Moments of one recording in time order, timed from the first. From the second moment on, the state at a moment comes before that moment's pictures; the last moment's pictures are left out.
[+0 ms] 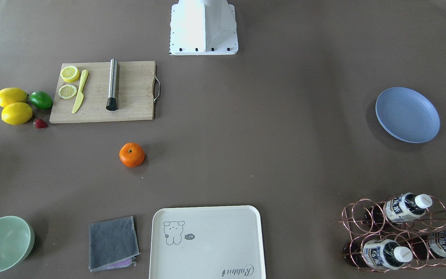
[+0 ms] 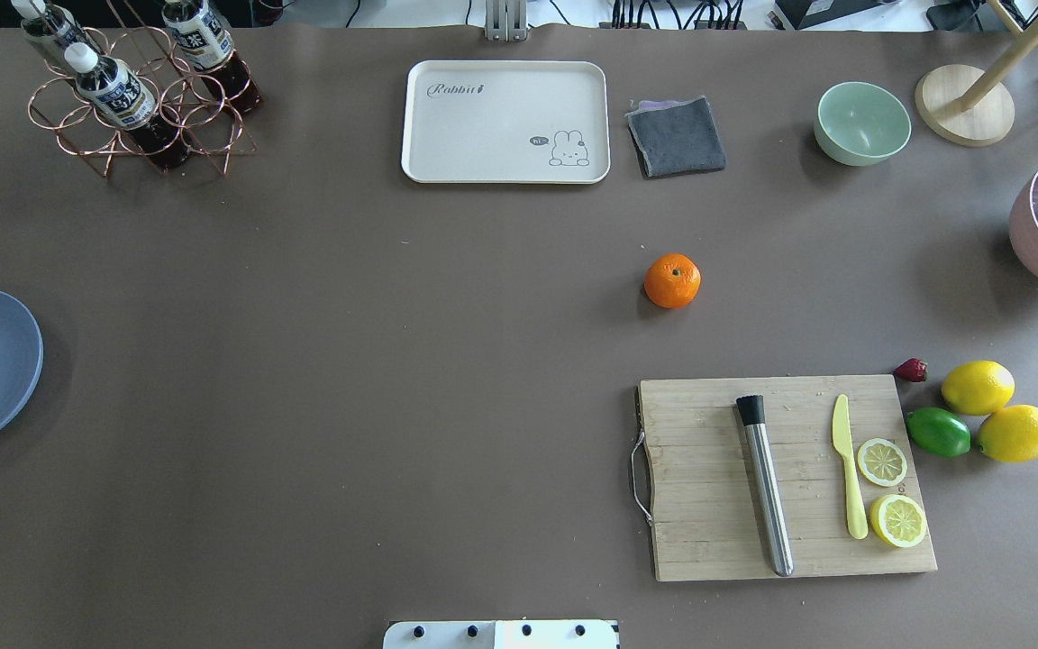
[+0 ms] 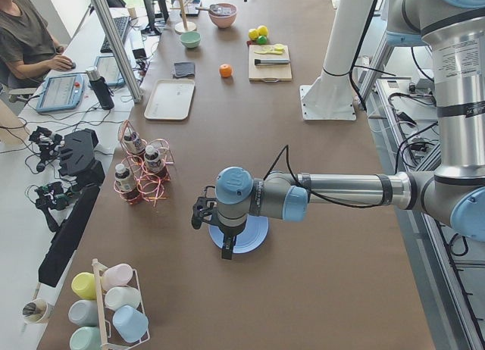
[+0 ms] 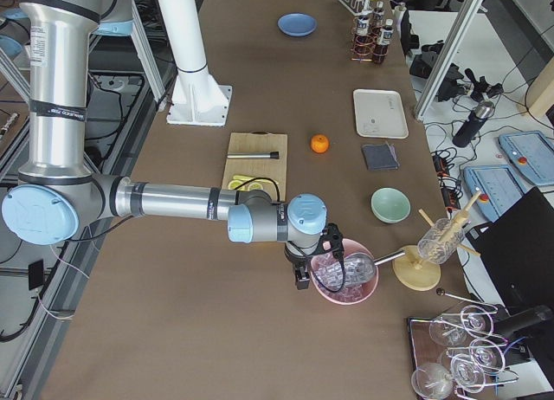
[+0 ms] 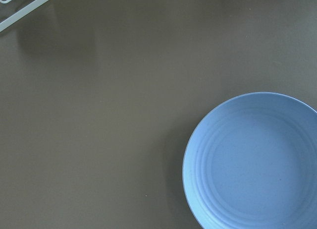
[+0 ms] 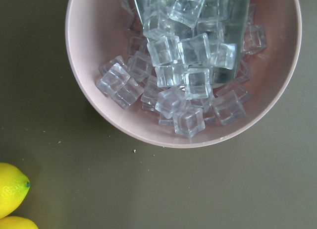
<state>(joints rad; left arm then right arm) -1.54 -1.37 -1.75 -1.73 -2.35 0.00 1.49 -1.68 1.63 -1.46 2.36 -0.12</state>
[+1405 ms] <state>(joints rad) -1.32 -1.39 -1.32 -2.41 -2.34 -0.30 1.48 -1.70 1.63 -1.46 2.40 -0.12</state>
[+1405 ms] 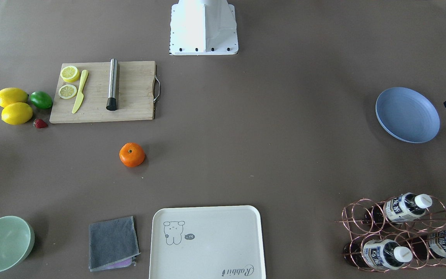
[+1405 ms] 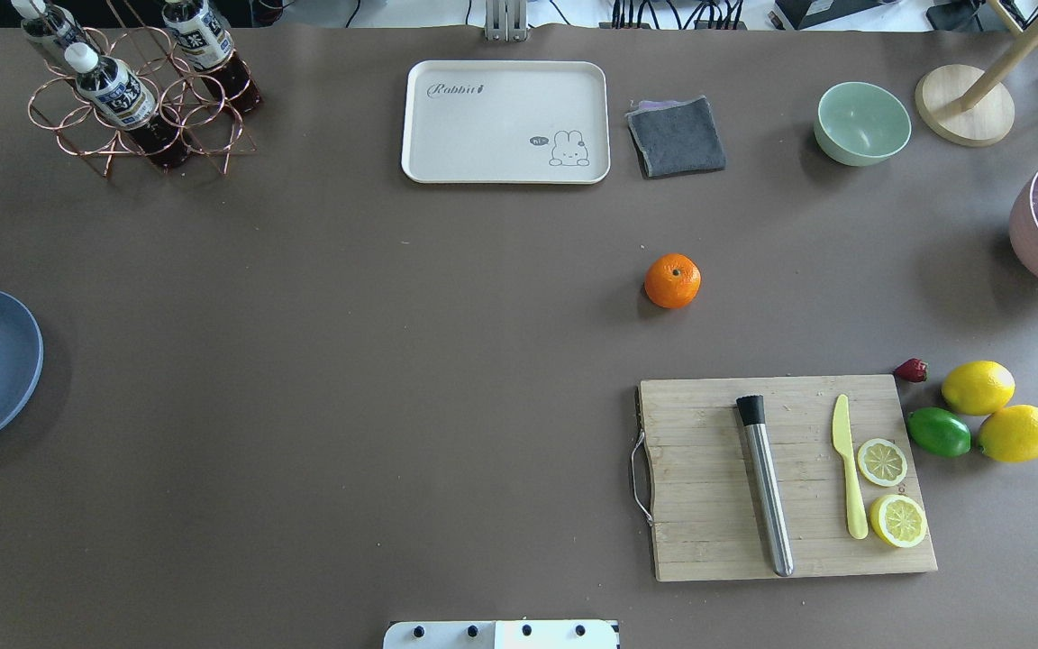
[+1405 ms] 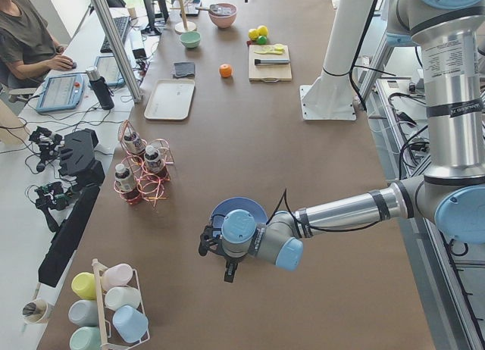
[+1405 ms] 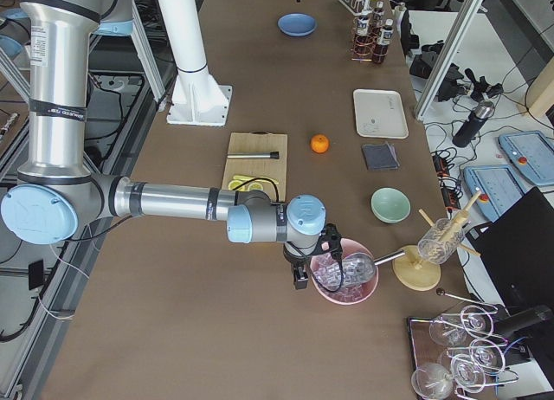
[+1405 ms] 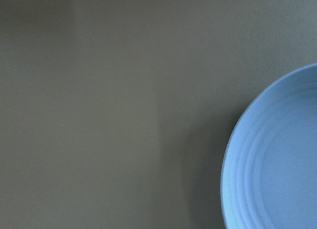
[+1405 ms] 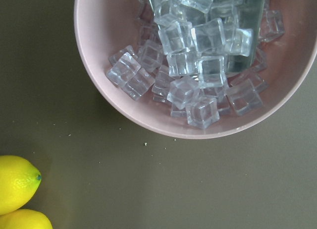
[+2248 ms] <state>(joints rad) -1.23 -1.42 -1.28 -2.48 -2.34 -0.34 1.48 -1.71 1.62 -1.46 2.43 -0.12</state>
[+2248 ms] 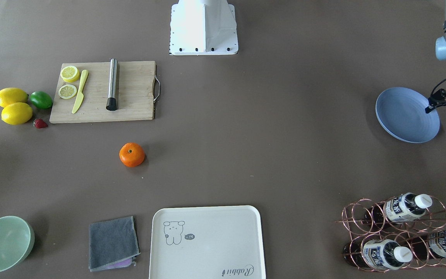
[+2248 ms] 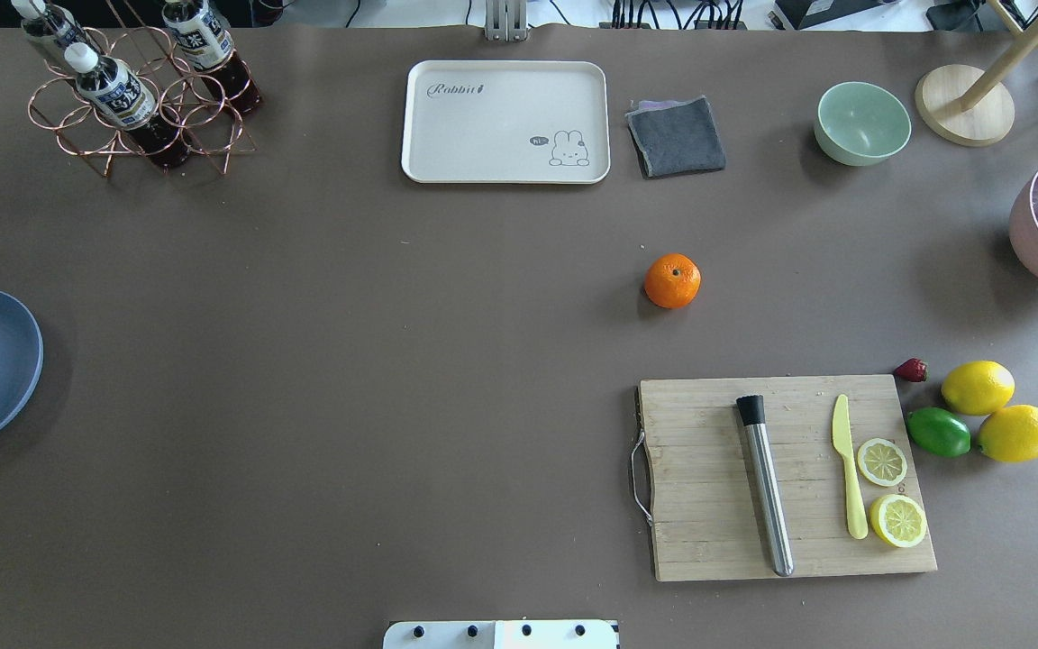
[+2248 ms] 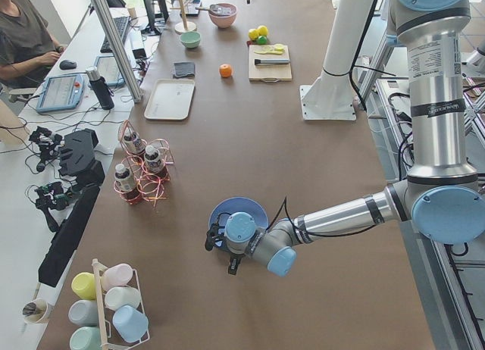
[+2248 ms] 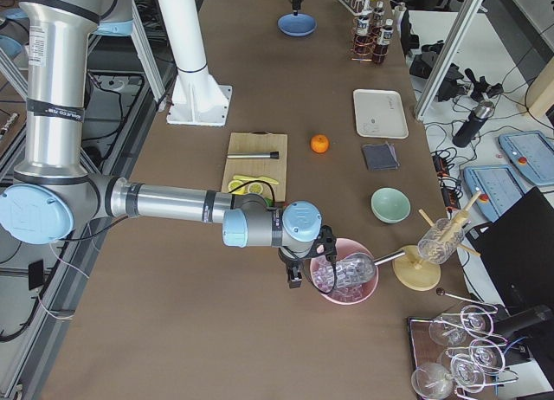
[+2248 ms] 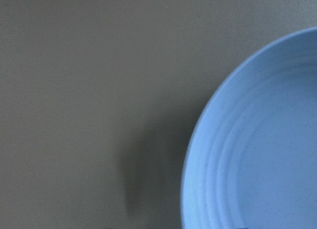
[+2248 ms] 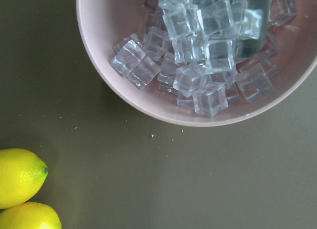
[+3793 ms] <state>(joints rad) -0.87 -1.61 -1.70 -2.57 -2.24 -1.37 1.18 -1.52 1.88 -1.46 2.42 0.49</state>
